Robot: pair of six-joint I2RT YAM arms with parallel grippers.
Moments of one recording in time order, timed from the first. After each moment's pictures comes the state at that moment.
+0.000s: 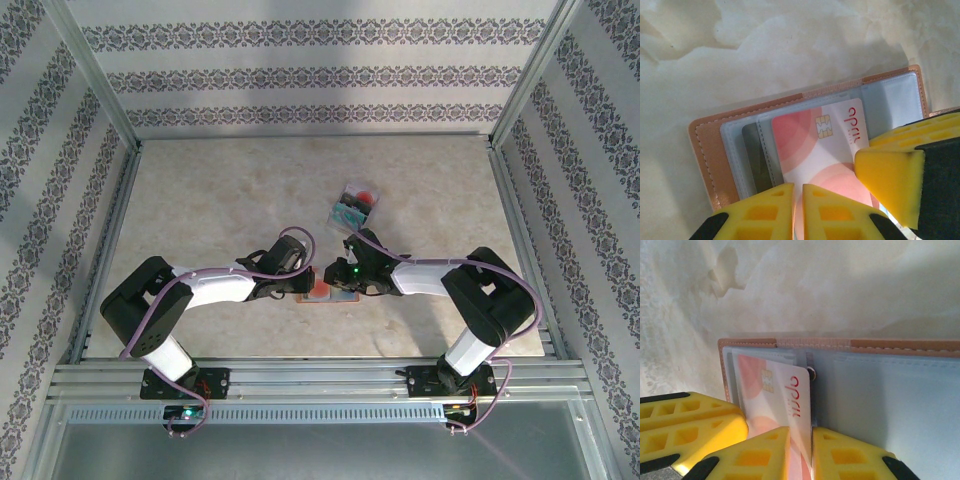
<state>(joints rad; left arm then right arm) -0.74 1.62 0.74 -0.05 0.11 -0.69 0.65 1.64 0.66 0.09 -0.40 0.95</state>
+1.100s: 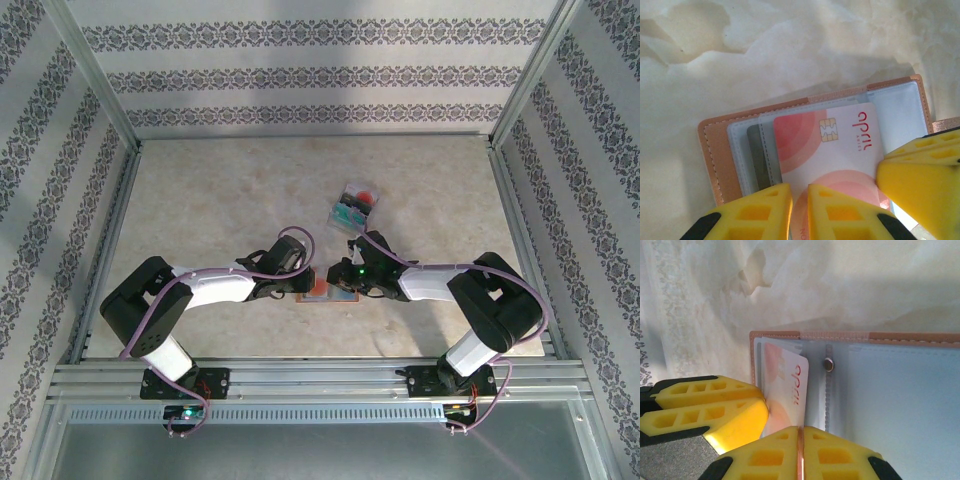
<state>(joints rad) -0.74 1.62 0.74 -0.05 0.09 -0.69 0.62 1.60 0.58 0.22 -0.46 0.99</state>
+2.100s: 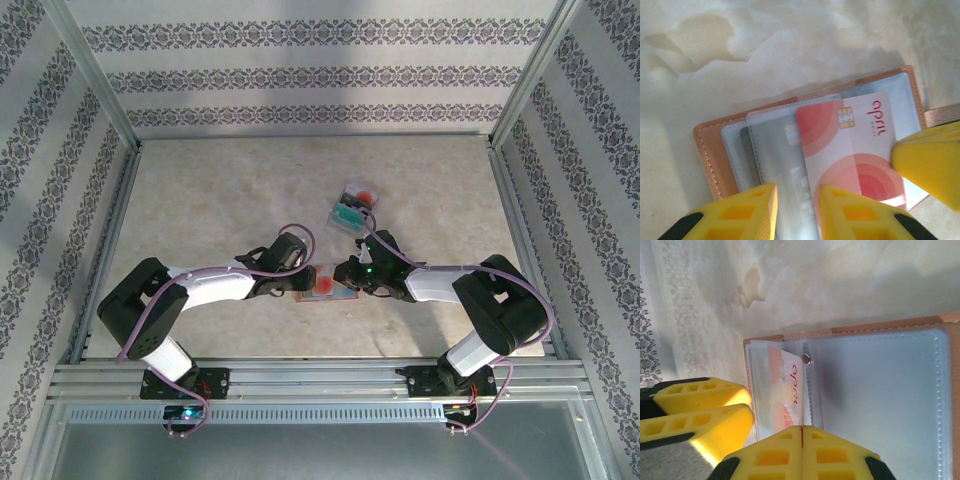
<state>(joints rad) -0.74 1.60 0.78 -0.11 0.08 -0.66 0.56 1.57 0.54 0.25 -0.50 0.99</state>
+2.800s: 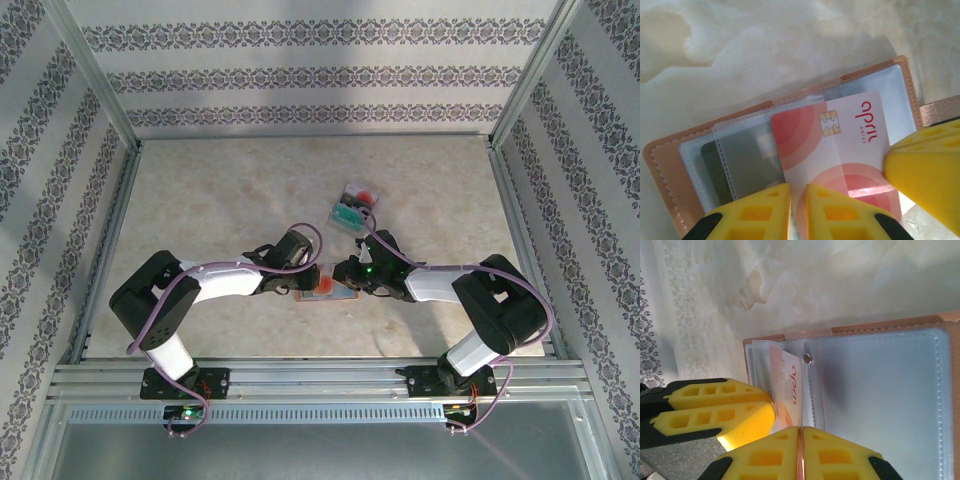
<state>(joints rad) -0.74 1.68 0.83 -0.10 0.13 -0.63 0.56 1.57 0.54 0.26 -0.50 1.00</state>
